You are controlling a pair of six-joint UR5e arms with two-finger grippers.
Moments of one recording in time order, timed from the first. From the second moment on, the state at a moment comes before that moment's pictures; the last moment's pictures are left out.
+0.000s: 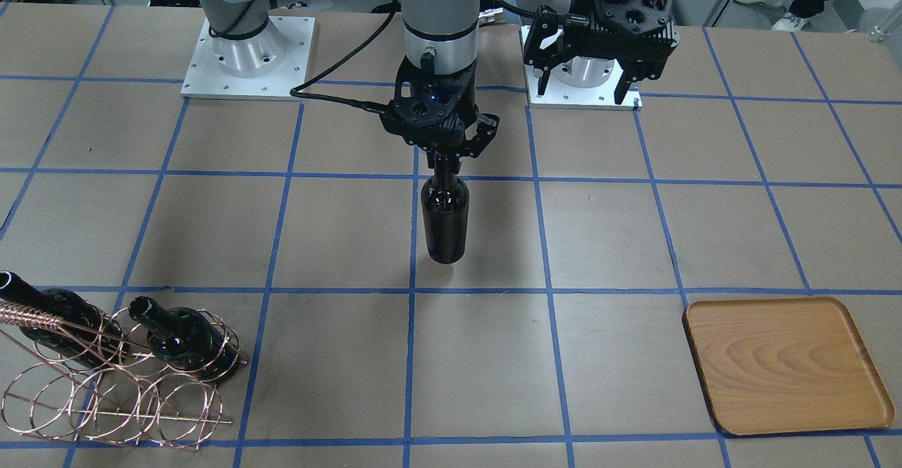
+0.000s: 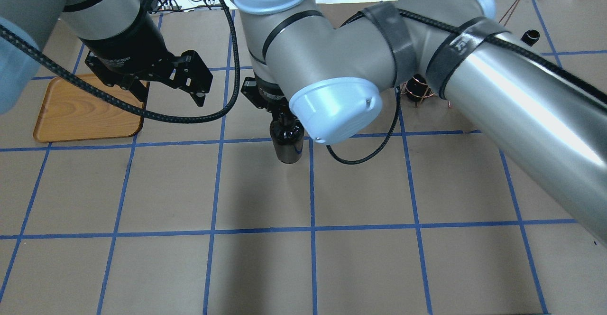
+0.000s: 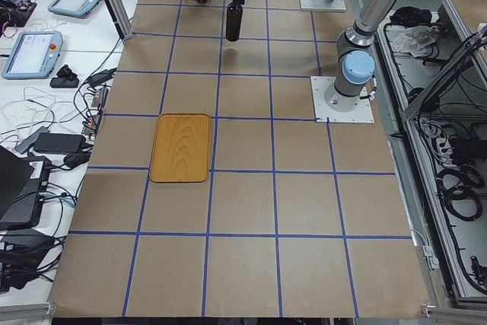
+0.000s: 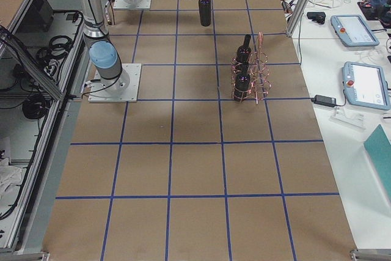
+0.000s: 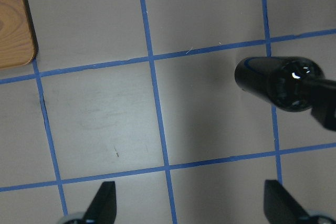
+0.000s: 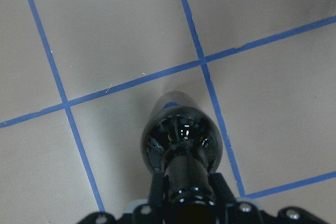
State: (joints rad) left arm -1.67 -1.49 -1.55 -1.65 1.58 0.03; right arm 2.10 -1.33 1.51 -1.85 -1.56 0.83
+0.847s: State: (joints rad) left arm -1.67 -1.48 -1.55 -1.65 1.58 0.03; right arm 2.16 -1.29 1.52 -1.87 -1.55 0.91
